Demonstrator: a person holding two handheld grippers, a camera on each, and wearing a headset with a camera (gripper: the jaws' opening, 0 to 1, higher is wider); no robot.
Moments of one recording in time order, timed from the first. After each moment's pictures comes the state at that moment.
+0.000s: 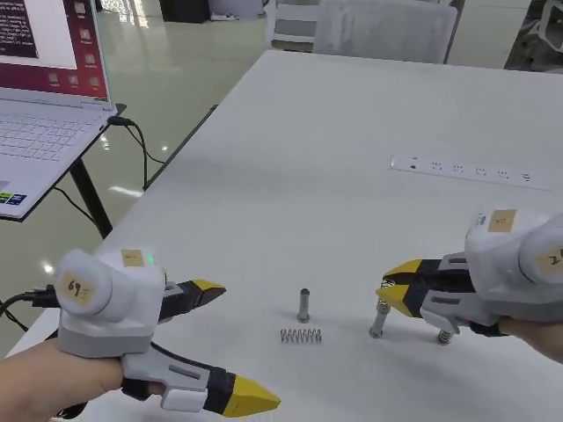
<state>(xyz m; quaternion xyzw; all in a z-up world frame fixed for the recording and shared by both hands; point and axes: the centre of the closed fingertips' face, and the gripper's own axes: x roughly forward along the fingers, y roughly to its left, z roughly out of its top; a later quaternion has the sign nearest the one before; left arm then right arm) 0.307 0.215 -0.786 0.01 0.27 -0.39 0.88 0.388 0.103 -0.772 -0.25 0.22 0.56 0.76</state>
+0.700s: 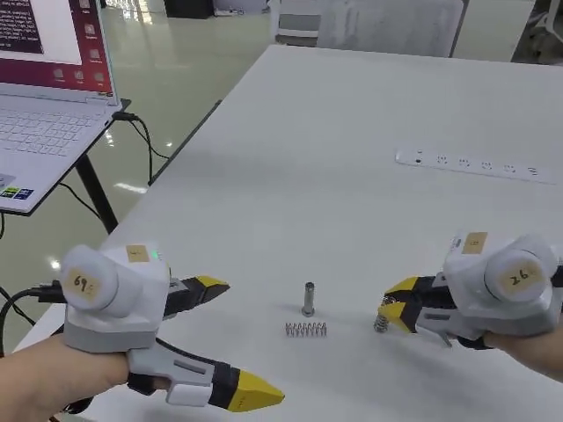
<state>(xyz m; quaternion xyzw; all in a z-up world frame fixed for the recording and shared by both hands) 0.304 0.216 -0.788 0.00 0.27 -0.39 0.88 0.384 0.102 -0.815 -0.27 0.25 0.55 0.75</state>
